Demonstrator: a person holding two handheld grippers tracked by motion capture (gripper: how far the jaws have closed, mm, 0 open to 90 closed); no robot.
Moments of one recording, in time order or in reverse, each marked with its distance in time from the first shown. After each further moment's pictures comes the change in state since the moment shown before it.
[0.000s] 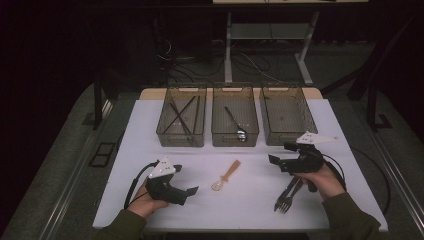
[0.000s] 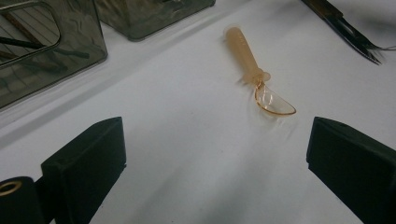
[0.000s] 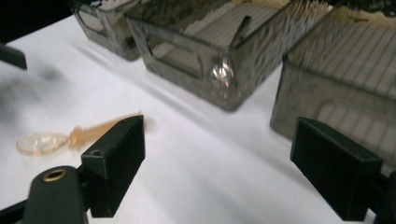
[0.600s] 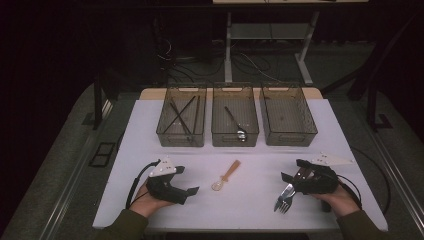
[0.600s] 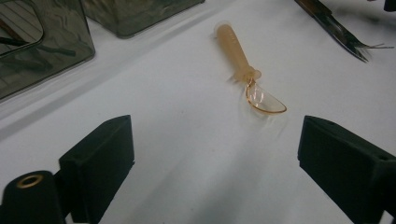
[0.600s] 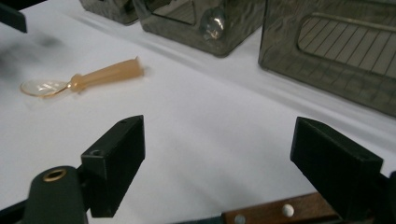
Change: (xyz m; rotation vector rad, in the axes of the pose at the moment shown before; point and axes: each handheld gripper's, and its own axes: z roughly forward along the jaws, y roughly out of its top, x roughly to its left) left arm 0.001 0.002 0.001 0.013 -0.038 -0.003; right arm -0.001 -0.052 -0.031 -0.004 -0.028 0.011
